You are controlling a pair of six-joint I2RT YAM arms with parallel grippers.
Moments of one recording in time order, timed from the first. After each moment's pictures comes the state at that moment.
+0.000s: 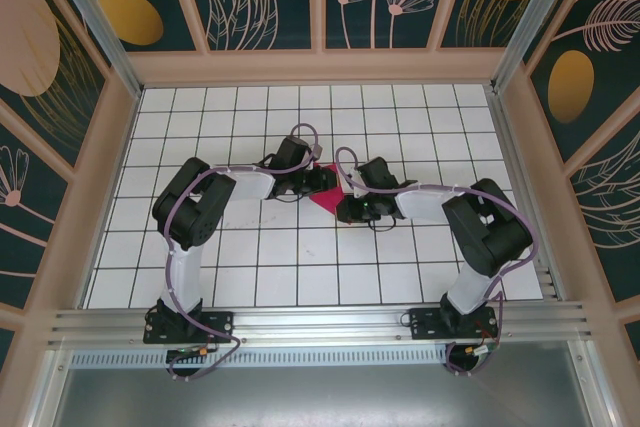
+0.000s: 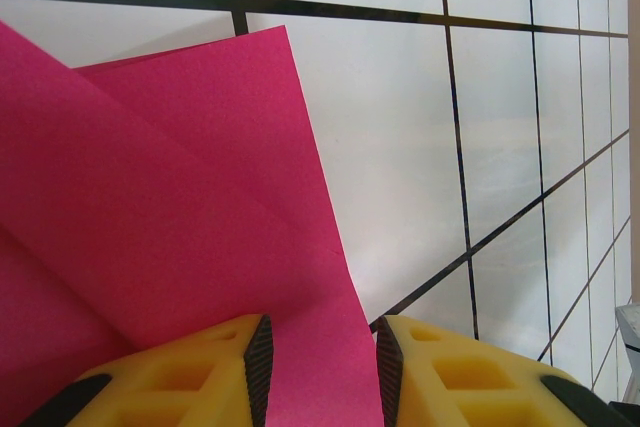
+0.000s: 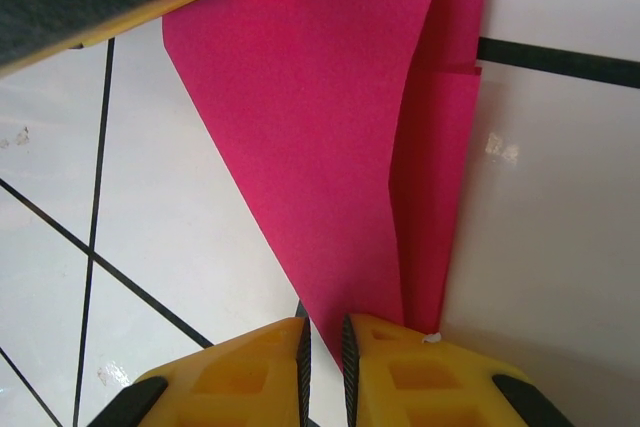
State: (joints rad) left arm -0.58 2.05 1.13 0.12 0.46 -0.75; right arm 0.58 1.71 0.79 -0.12 -0.41 0.44
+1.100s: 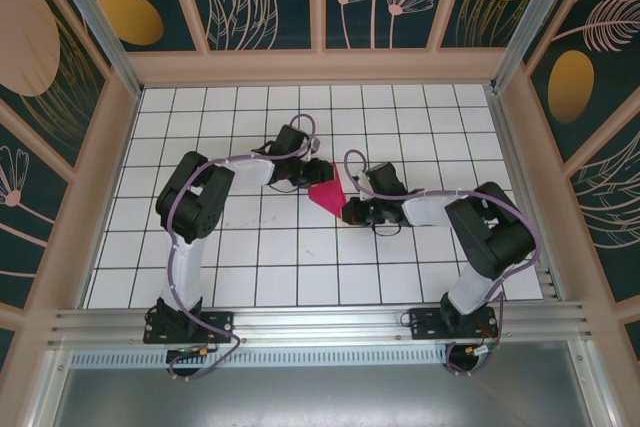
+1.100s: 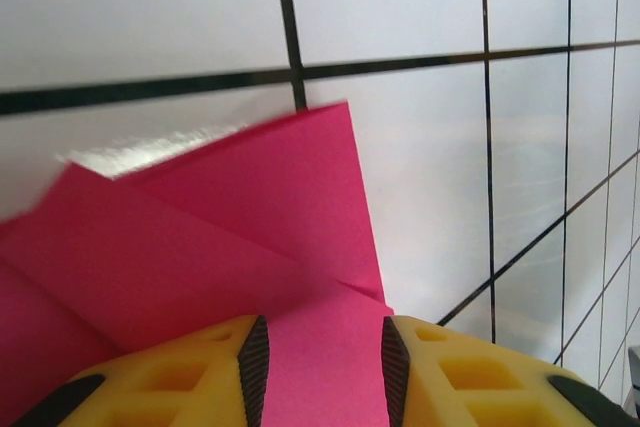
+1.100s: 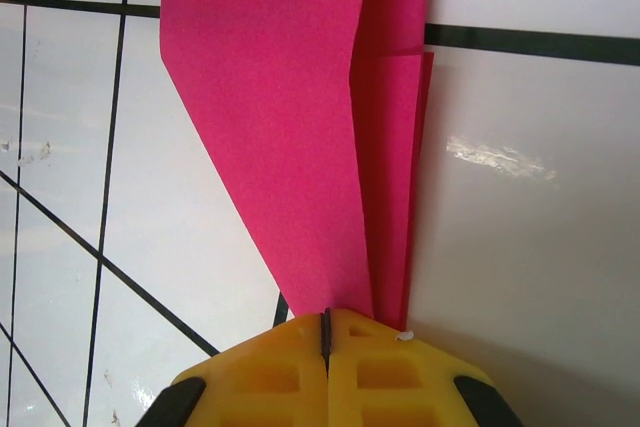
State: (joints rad) left arm -0.52 2.11 1.29 -0.08 0.51 -0.68; right arm 0.56 1.68 0.68 0.04 -0.45 0.49
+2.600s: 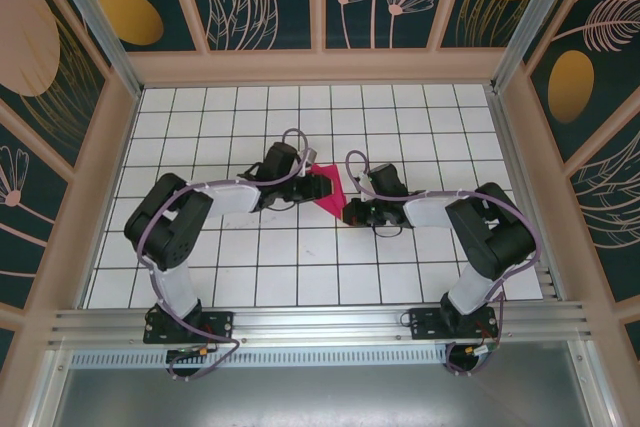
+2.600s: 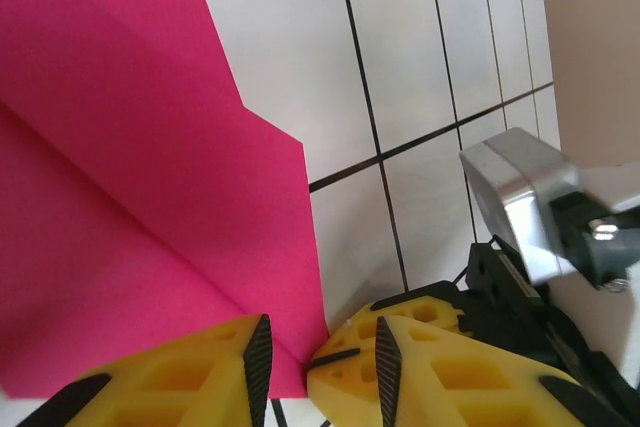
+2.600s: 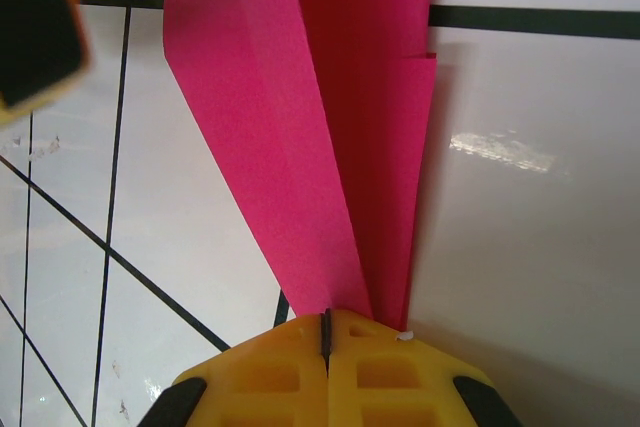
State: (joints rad) left arm -0.61 1.85 0.94 0.19 0.52 -0.76; right arm 0.55 1.68 0.67 0.05 -0.47 0.50
